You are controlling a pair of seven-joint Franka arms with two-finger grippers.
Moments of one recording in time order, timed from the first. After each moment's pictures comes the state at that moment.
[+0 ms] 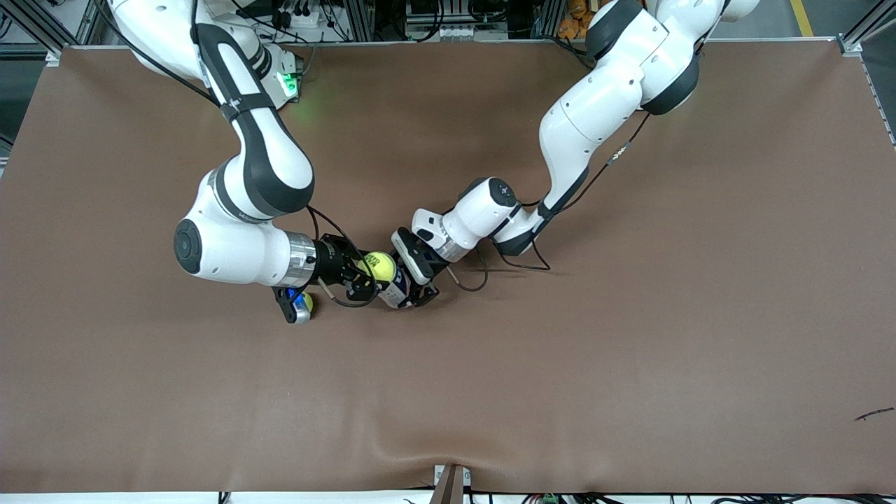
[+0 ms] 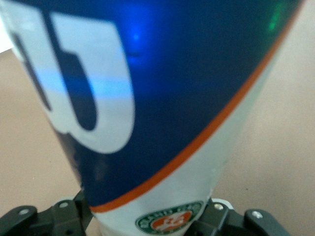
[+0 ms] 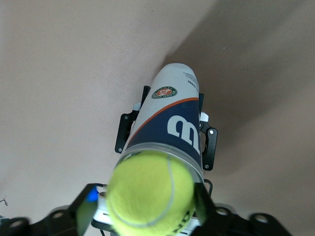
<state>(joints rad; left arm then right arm) -0.51 1.13 -0.44 -1.40 0.12 3.30 0.37 0.42 0.50 -0.04 -1.57 0.71 2.03 0.98</state>
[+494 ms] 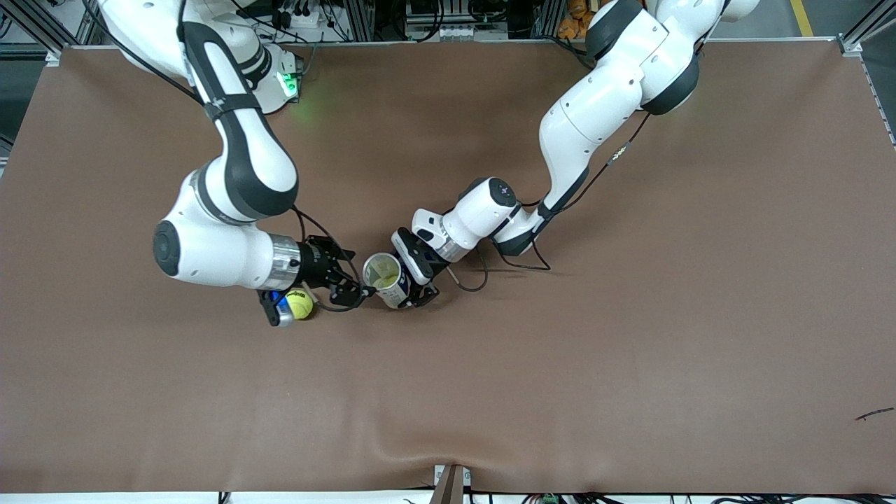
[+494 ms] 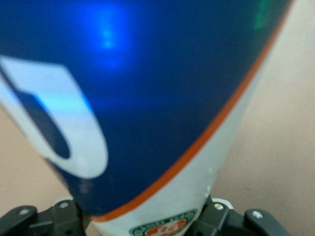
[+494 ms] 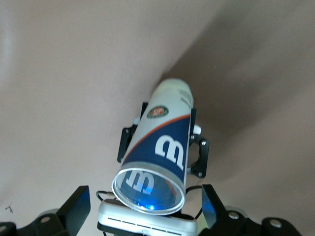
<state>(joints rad) -0.51 1.13 -0.43 -1.40 0.12 3.30 0.37 0.39 0.48 -0.07 -1.56 0.66 2.00 0.98</state>
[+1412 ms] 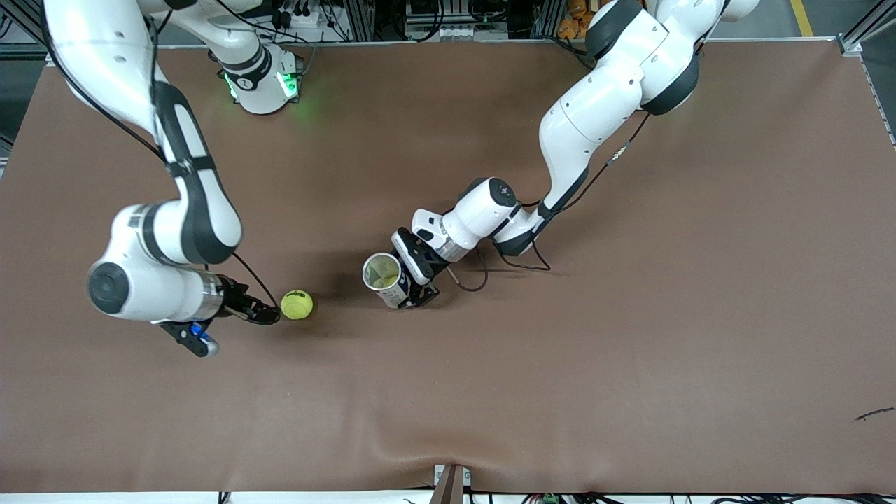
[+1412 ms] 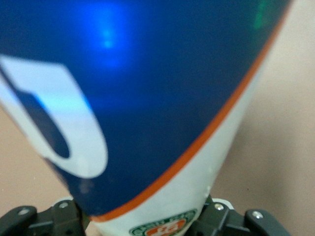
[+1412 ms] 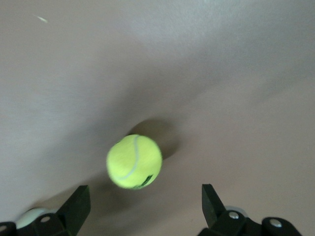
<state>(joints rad) -0.51 1.13 -0.43 -1.40 0.12 3.30 0.37 0.19 0.60 -0.07 -1.59 0.24 1.99 0.58</state>
